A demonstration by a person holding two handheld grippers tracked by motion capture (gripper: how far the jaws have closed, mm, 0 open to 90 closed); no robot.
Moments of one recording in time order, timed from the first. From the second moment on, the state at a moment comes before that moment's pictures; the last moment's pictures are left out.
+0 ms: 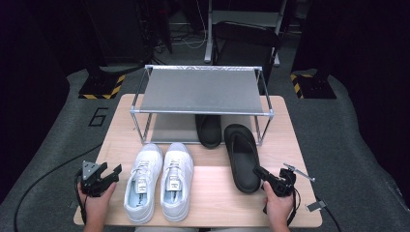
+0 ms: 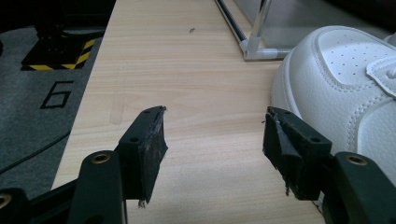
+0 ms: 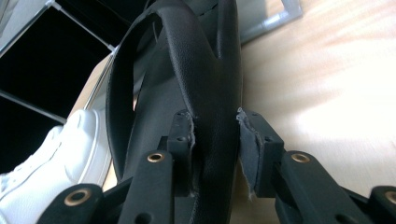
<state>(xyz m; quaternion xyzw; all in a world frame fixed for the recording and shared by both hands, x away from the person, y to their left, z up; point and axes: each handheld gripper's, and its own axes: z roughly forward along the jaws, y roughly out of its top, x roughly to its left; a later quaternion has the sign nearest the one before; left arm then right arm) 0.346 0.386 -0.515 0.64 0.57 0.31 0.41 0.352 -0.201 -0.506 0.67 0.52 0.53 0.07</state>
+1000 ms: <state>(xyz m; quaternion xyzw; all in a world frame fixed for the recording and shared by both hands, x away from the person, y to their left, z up) 0.347 0.387 -0.516 0.64 0.57 0.31 0.41 0.427 -0.186 -0.493 0.68 0.52 0.51 0.09</state>
